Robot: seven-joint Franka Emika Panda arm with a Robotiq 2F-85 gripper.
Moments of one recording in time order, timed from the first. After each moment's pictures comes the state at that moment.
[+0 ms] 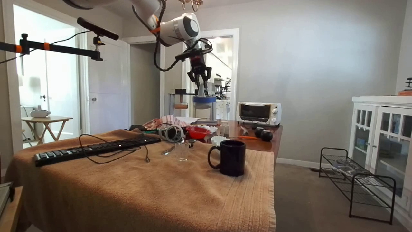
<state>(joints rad) 0.47 0.75 -0.04 -0.96 -0.19 1.90 0.11</state>
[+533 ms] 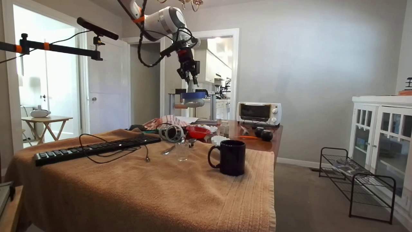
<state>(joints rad) 0.57 0.51 -0.09 -1.31 -0.28 1.89 0.36</state>
